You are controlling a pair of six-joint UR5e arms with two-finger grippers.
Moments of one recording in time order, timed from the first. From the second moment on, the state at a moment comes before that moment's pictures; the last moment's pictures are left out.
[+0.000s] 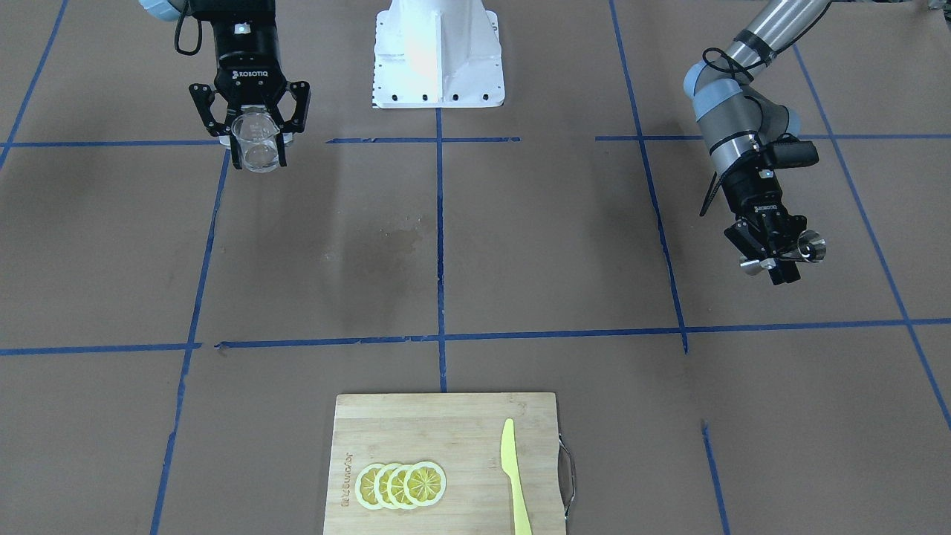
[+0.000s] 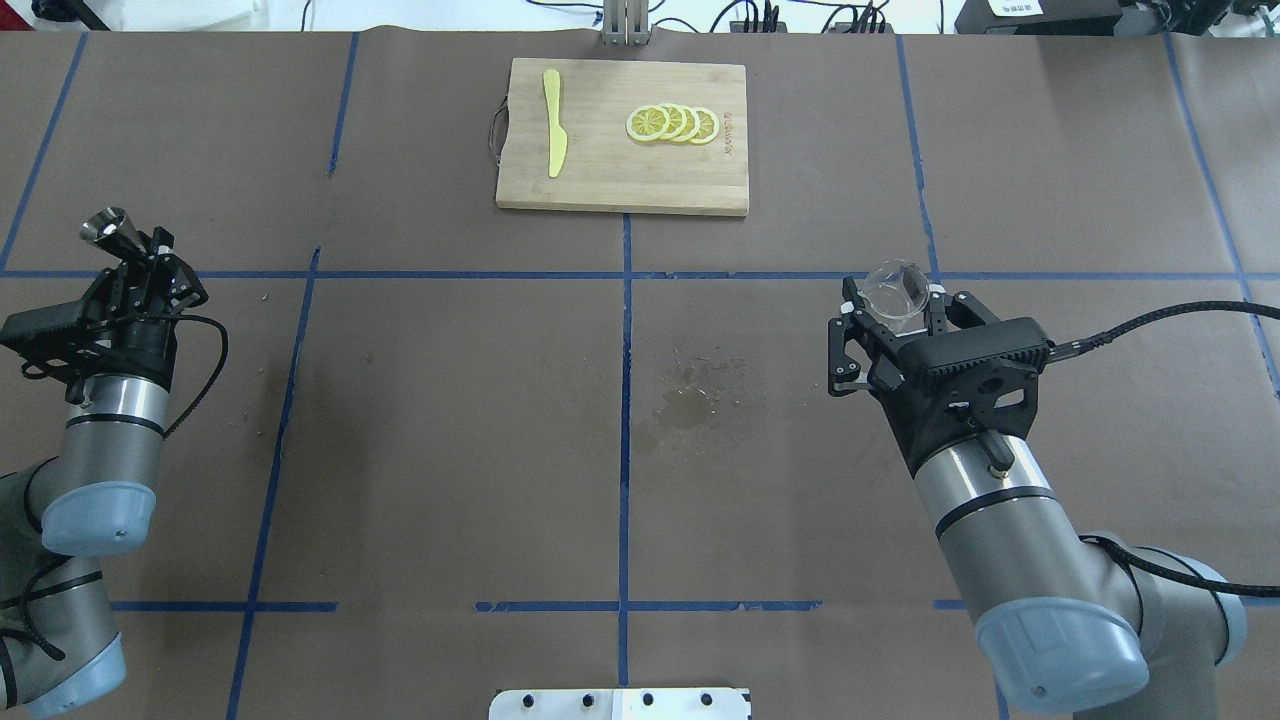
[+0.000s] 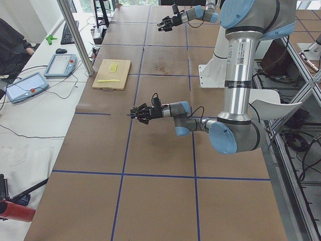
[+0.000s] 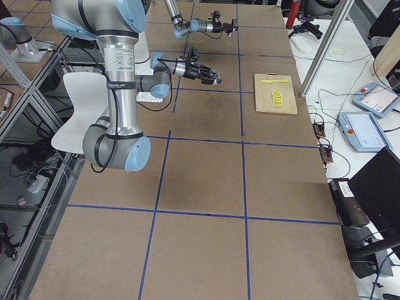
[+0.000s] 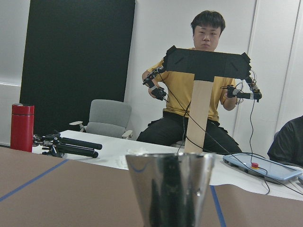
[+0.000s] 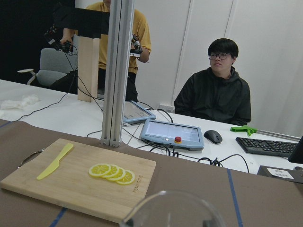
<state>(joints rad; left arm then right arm) -0.44 -1.62 -1.45 -2.79 -0.41 -1.32 0.19 -1.47 2.15 -1.04 0.52 0.94</state>
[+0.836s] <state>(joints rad) -0.41 -1.62 -1.42 -2.66 -0.32 -1.34 0.19 -1.47 2.15 -1.04 0.52 0.94</state>
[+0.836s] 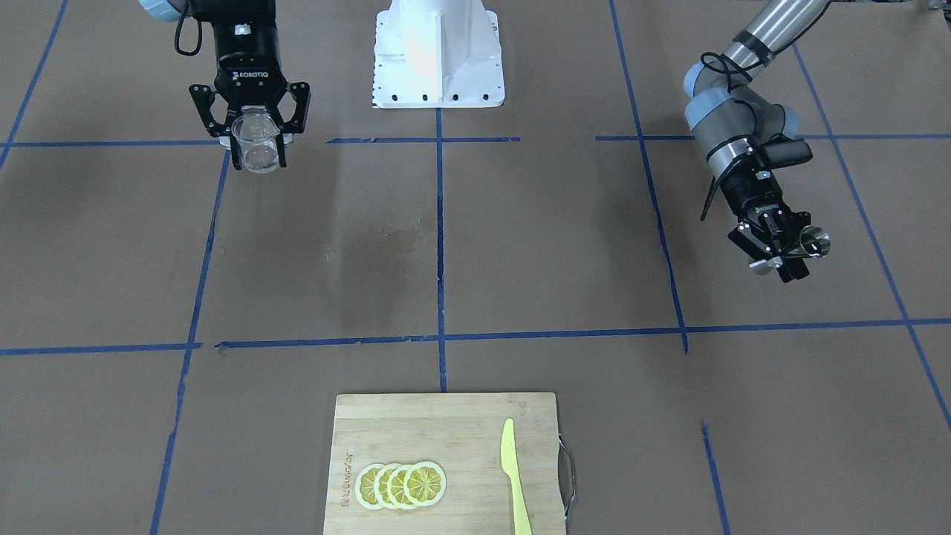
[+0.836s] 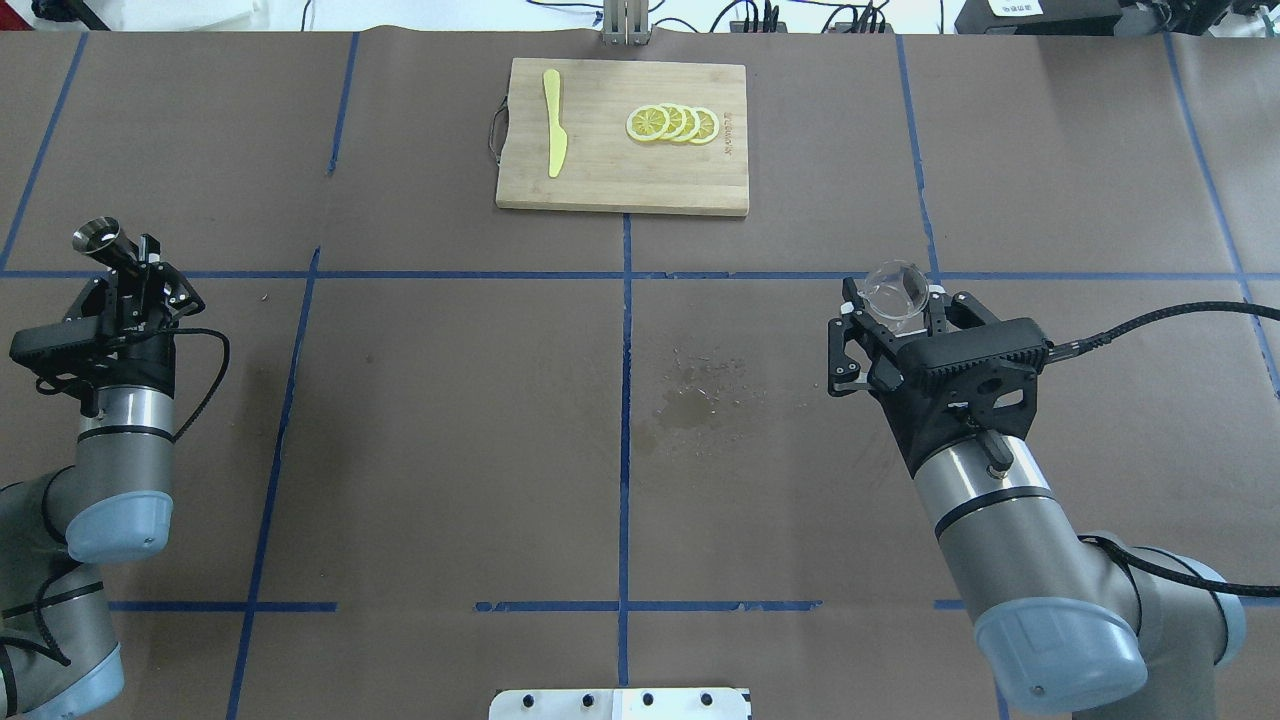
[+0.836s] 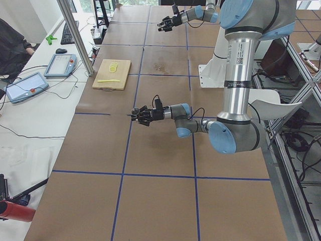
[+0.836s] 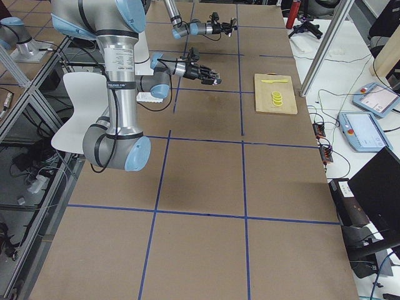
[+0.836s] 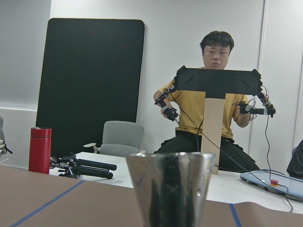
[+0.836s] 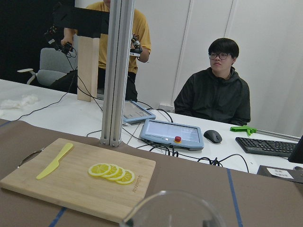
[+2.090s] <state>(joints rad) -0.35 -1.62 -1.42 -2.60 -0.30 -1.46 0.19 -1.47 2.15 -1.04 0.52 0.94</state>
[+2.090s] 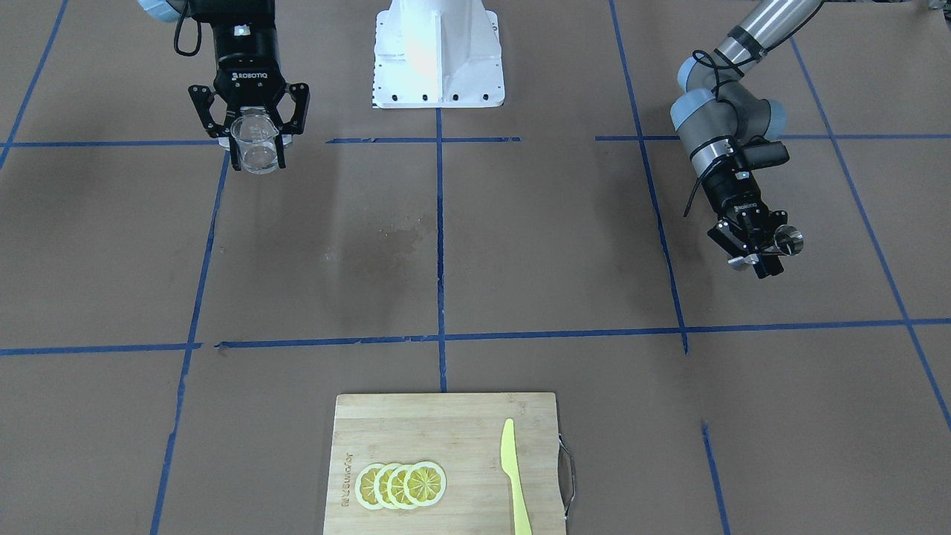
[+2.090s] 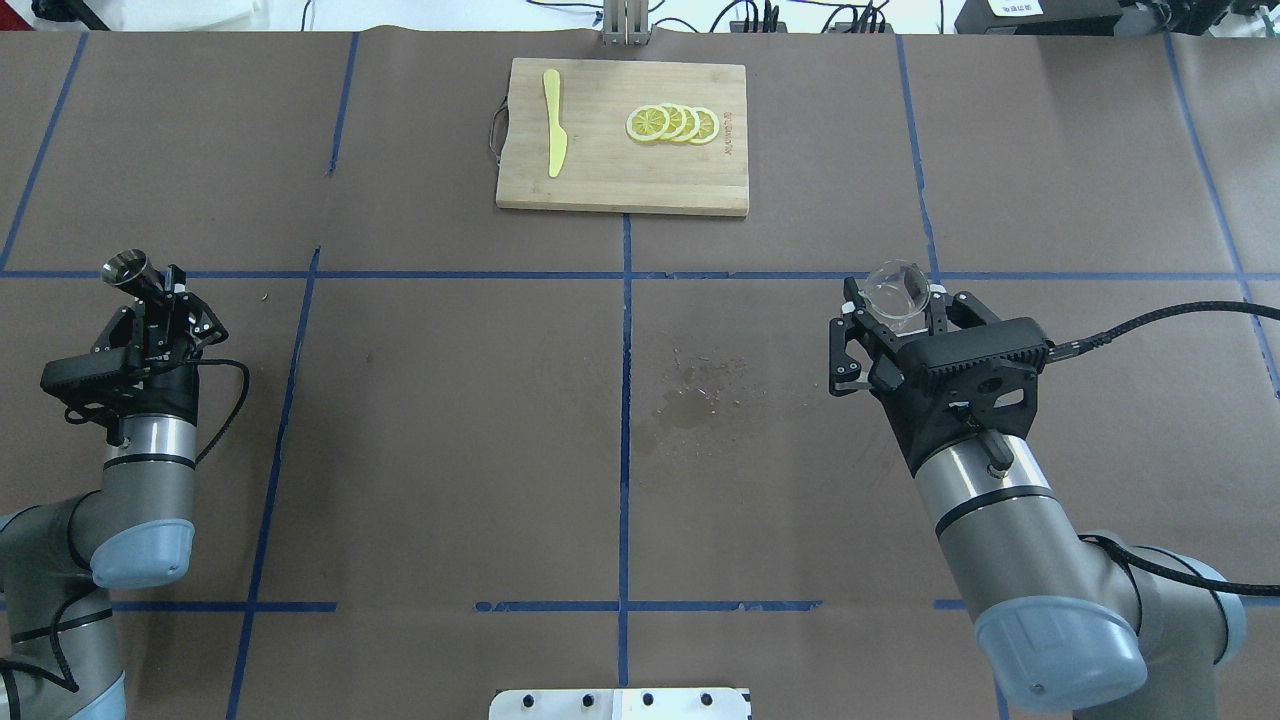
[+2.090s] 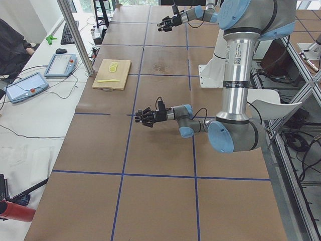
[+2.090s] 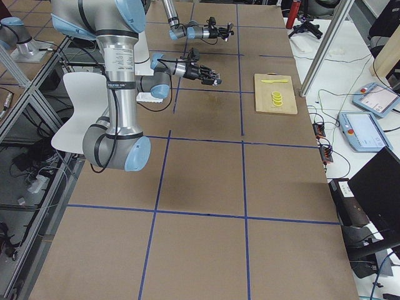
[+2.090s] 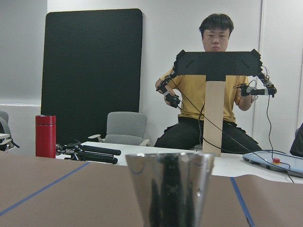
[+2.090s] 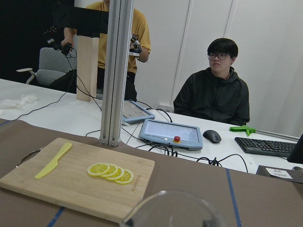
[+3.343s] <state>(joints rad) -0.29 -1.62 -1.42 -2.58 -0.30 -1.46 0.19 -1.49 2.14 -1.04 0.52 0.94</state>
